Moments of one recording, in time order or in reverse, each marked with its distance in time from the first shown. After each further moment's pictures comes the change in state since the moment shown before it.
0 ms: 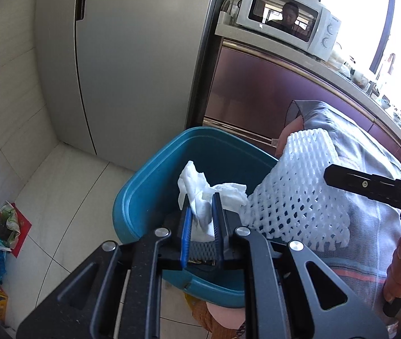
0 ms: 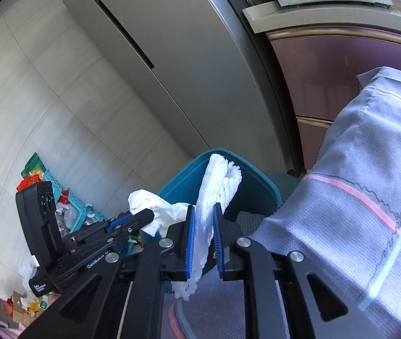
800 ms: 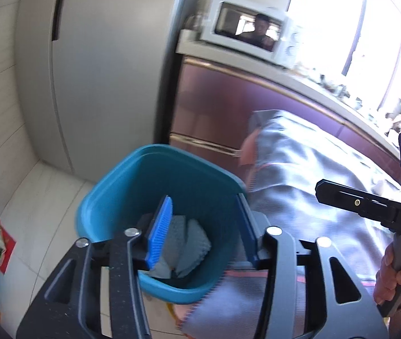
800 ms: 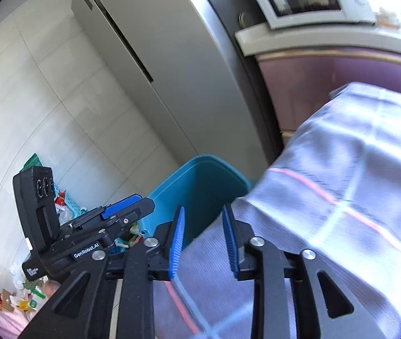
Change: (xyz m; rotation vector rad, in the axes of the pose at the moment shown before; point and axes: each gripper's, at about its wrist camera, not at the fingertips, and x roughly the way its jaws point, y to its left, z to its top) left arm -0.030 -0.056 -0.005 0.070 -0.089 -0.140; right arm -0.072 -0.012 -0.027 -0.038 -0.107 -0.049
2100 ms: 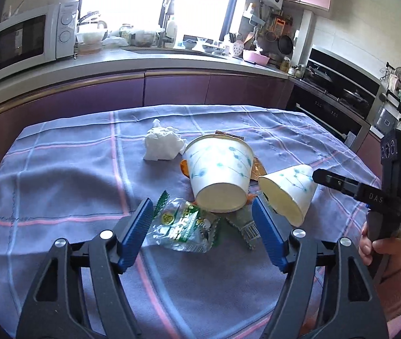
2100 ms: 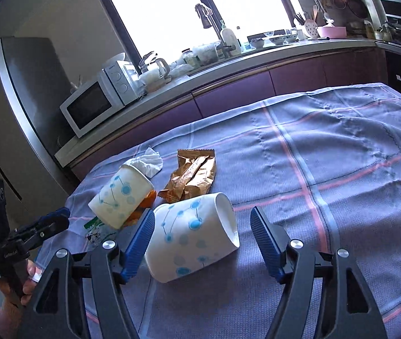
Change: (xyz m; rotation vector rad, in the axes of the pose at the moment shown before) left arm 0.018 -0.366 -0.051 0.537 0.144 -0.592; right arm -0.334 -0.168 -0.186 0.443 -0.438 -0.689
